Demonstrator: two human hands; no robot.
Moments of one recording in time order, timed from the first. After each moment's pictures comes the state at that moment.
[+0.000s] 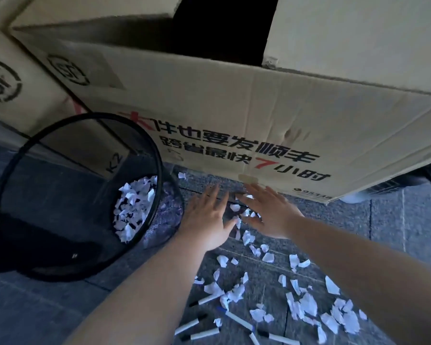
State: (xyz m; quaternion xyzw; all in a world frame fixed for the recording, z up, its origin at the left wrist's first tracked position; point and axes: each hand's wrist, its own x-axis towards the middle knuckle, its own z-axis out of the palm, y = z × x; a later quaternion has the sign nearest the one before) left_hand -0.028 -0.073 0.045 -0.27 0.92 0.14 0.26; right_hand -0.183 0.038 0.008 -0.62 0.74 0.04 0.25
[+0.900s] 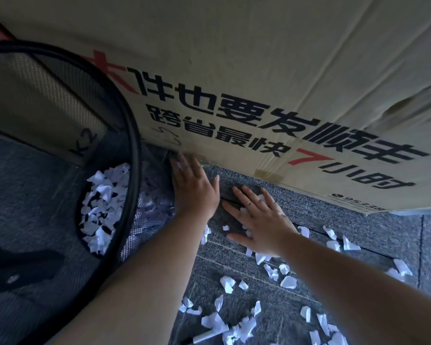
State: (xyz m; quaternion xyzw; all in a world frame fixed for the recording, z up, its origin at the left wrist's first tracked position) left_hand -0.059 -0.140 -0.084 -0.48 0.86 0.15 0.08; right_hand -0.159 0.006 -0.105 -0.66 0.72 0.07 0.21
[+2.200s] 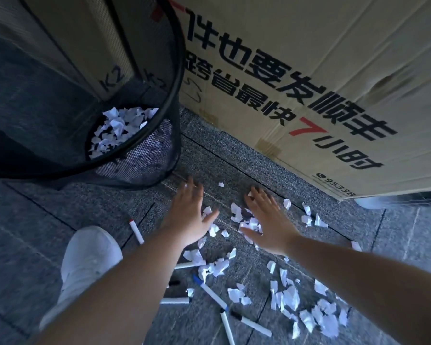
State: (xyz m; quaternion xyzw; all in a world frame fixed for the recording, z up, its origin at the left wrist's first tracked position) left_hand 0.042 -0.035 -0.064 -0.42 0.83 0.31 0.20; right_hand -0.148 0.091 -0.075 -0.62 0.72 0.09 0.30
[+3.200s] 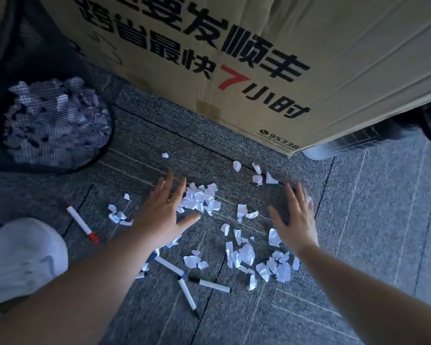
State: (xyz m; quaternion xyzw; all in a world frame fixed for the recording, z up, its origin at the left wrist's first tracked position) left_hand 0.018 0.032 -0.062 -0.33 0.86 0.30 0.25; right_hand -0.208 0.245 -0.081 -0.33 0.91 -0.07 0.22
